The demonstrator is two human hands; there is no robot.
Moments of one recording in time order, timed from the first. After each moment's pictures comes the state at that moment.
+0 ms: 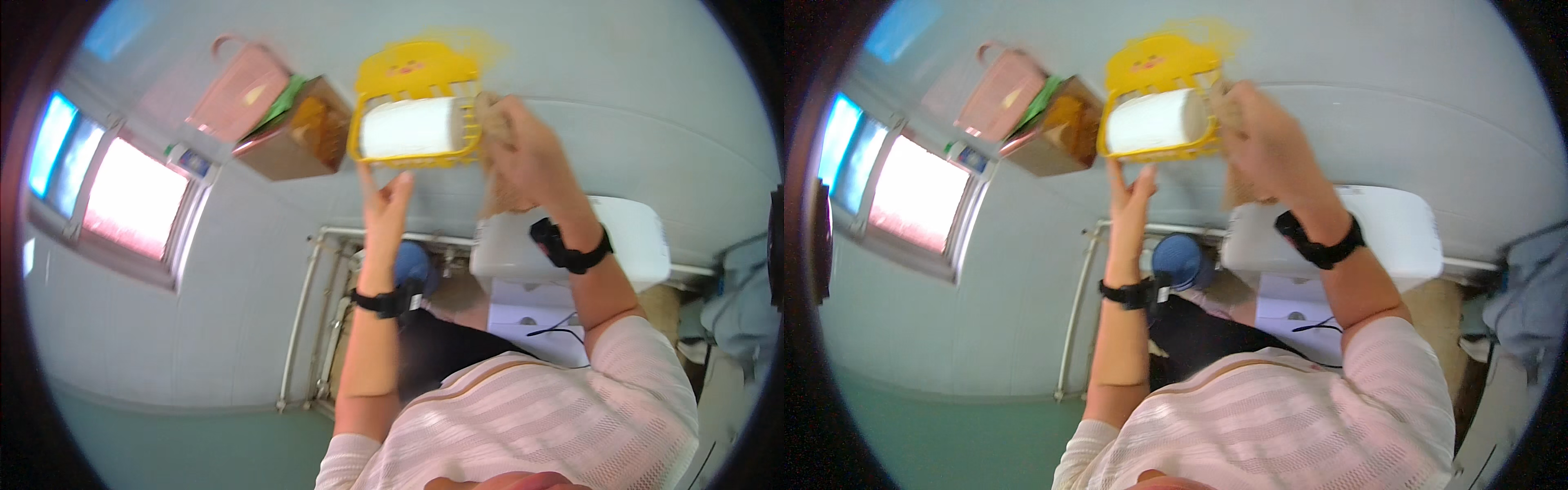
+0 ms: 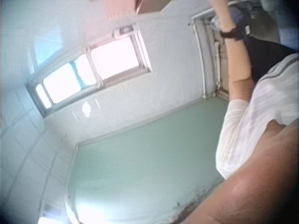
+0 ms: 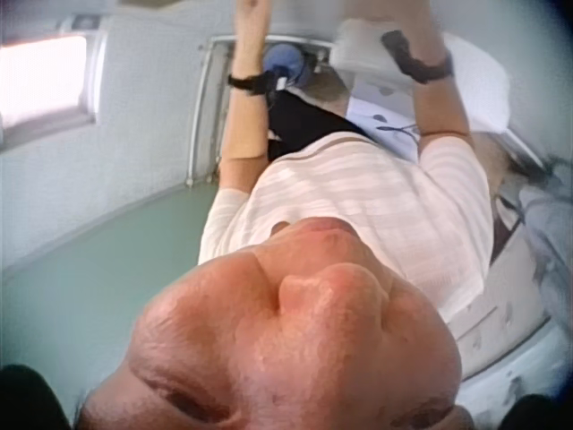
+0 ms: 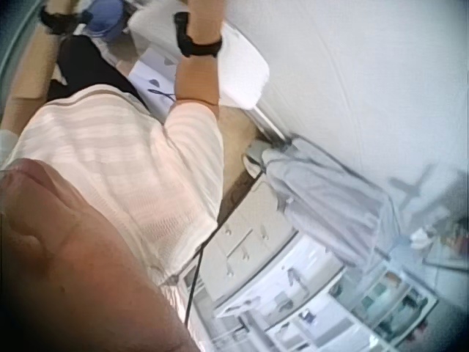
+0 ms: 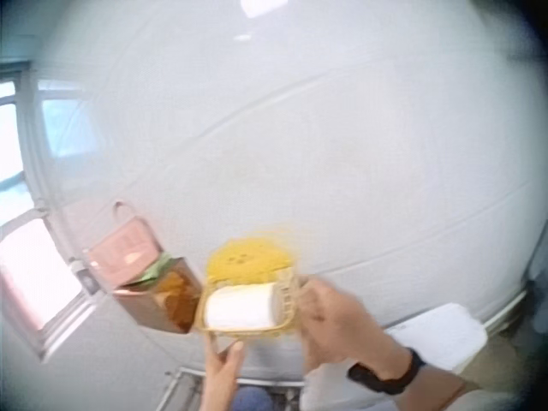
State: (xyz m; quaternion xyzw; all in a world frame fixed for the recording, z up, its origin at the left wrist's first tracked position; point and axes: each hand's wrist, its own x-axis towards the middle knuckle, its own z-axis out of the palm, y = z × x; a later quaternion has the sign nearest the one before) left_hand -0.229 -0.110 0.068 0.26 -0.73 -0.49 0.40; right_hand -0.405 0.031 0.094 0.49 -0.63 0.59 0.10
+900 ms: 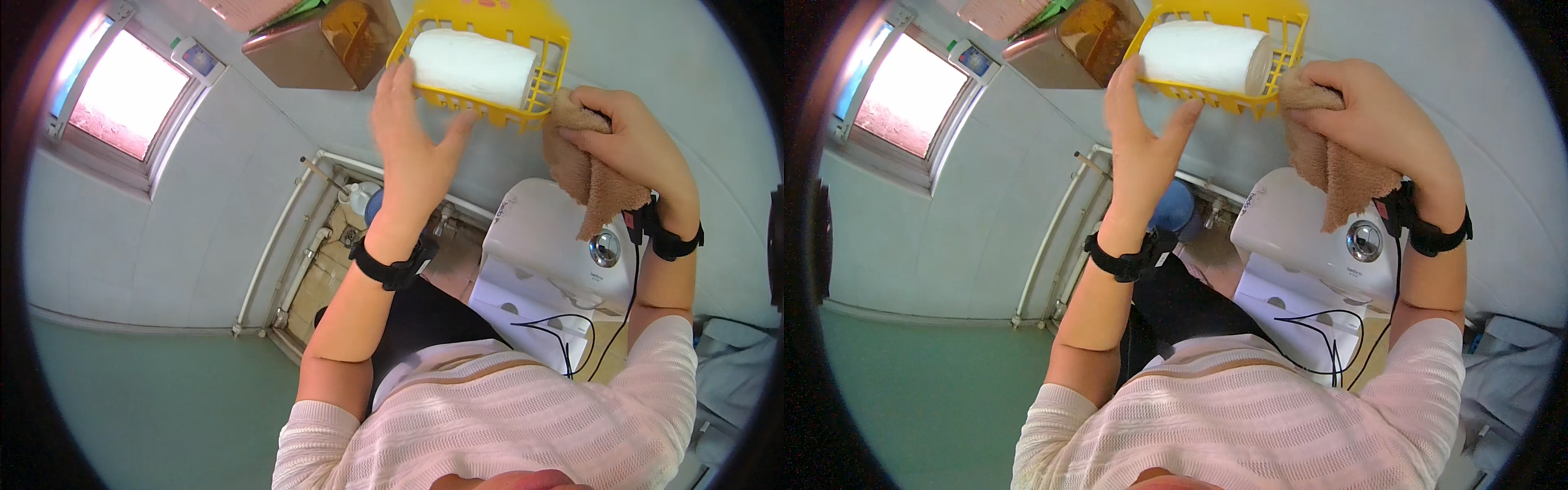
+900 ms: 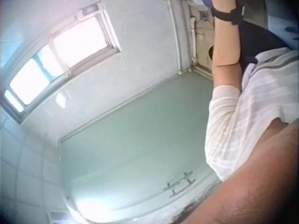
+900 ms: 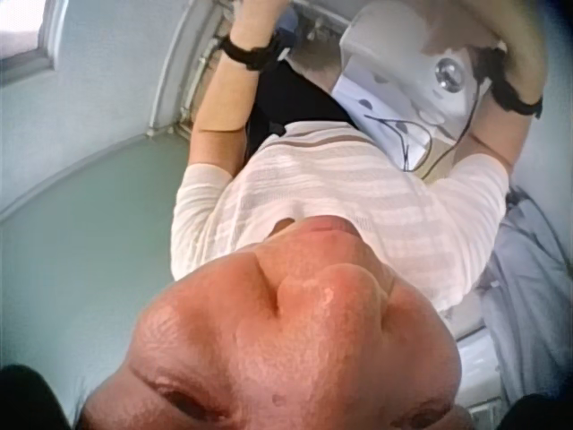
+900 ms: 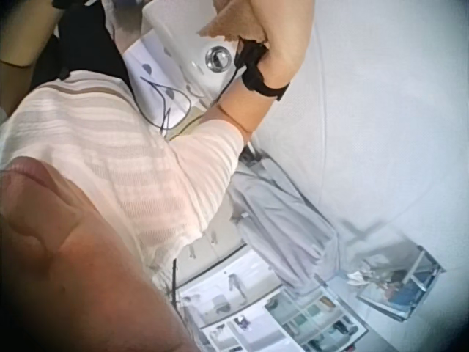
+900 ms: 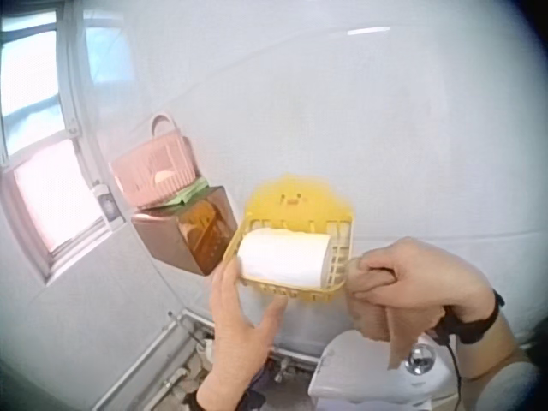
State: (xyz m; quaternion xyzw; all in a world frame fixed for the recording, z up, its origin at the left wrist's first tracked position) left_hand -0.235 -0.099 0.084 0.27 -0.81 -0.11 0.50; right_hand -0.442 0.040 0.156 0.67 -0.65 0.32 -0.13
